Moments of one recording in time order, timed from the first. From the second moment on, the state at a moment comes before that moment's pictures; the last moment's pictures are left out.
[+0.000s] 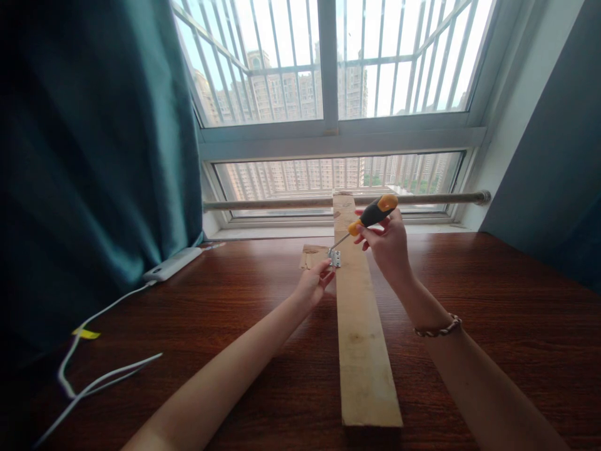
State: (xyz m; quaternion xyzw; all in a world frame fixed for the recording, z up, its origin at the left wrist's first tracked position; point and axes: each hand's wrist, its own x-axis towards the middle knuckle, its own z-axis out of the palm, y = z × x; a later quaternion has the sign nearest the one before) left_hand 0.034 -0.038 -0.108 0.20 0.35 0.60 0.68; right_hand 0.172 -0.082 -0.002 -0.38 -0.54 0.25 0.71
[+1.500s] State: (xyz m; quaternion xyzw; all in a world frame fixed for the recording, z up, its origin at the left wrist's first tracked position) left_hand 0.028 -0.035 -0.102 0.20 0.44 0.54 0.70; right_hand 0.175 -0.080 -0.005 -0.43 -0.57 0.18 0.67
